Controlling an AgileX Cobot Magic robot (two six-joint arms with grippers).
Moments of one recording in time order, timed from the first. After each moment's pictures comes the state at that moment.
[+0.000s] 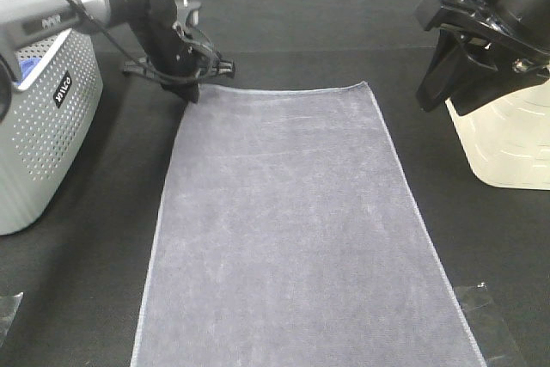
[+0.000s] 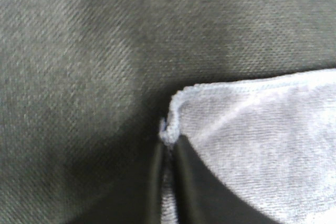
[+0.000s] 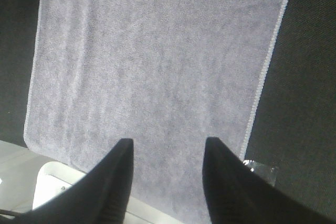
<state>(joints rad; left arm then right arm) -0.31 2.62 -2.32 0.05 0.89 -0.30 0.26 1.51 -1.21 0.32 1.07 -0.10</state>
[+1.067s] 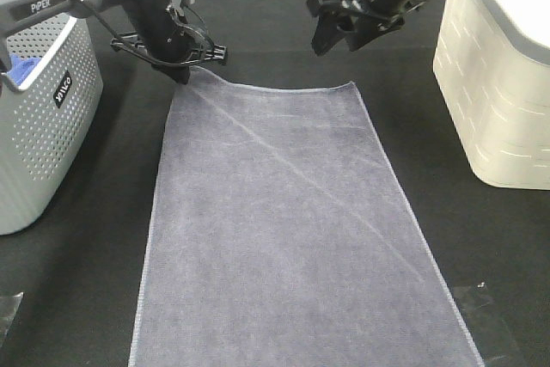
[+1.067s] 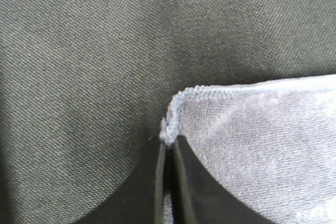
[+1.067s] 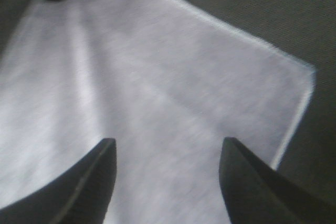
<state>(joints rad) -0.31 2.59 -2.34 0.13 0.89 -0.25 0.33 2.09 -1.79 0.28 0.85 -0.32</state>
